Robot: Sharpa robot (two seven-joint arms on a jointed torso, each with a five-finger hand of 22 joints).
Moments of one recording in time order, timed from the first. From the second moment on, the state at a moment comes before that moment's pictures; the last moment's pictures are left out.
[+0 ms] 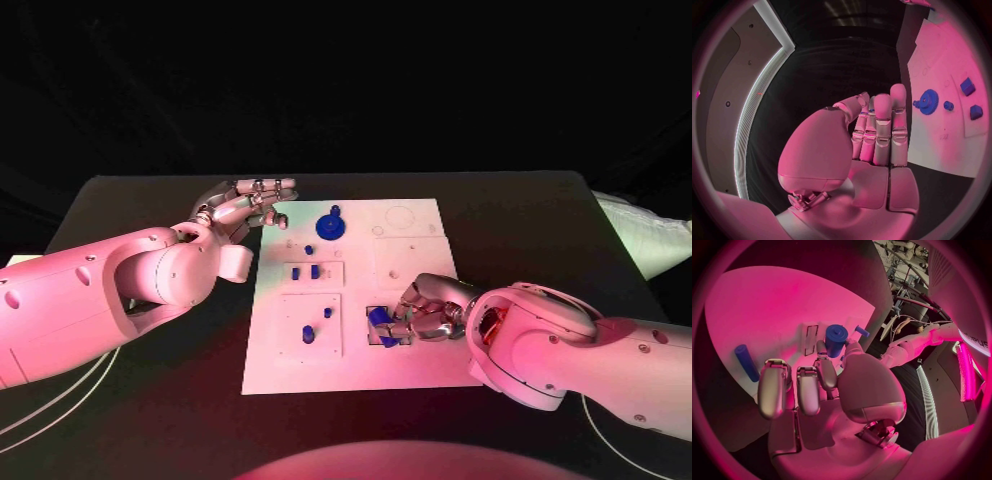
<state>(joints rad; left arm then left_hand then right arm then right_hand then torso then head) 1.19 -0.89 -0.04 1.57 0.09 -0.30 0.33 1.39 -0.12 0.48 -0.04 0.11 1.07 0.18 0.10 0.07 1.16 0.10 0.17 0.08 1.23 0.01 1.02 0.55 0.16 1.18 0.11 0.60 0.95 1.04 -0.99 -0.06 2.00 -1.27 -0.31 -0.59 1.20 0.01 -0.15 0.29 0.44 1.08 0.07 0.24 0.23 1.40 0.00 1.24 1.28 1.47 -0.07 1.49 1.31 0.08 1.46 0.04 1.37 1.21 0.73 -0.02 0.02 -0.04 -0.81</state>
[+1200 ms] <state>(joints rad) 1.19 -0.89 -0.04 1.57 0.09 -0.30 0.33 1.39 -0.12 0.47 -0.05 0.11 1.06 0.18 0.10 0.07 1.16 0.10 0.17 0.08 1.23 0.01 1.01 0.54 0.16 1.18 0.11 0.60 0.95 1.04 -0.96 -0.06 1.98 -1.37 -0.27 -0.60 1.35 0.04 -0.13 0.10 0.11 1.09 0.07 0.25 0.30 1.39 0.00 1.18 1.26 1.47 -0.08 1.49 1.31 0.08 1.46 0.03 1.38 1.23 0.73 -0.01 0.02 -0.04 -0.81</state>
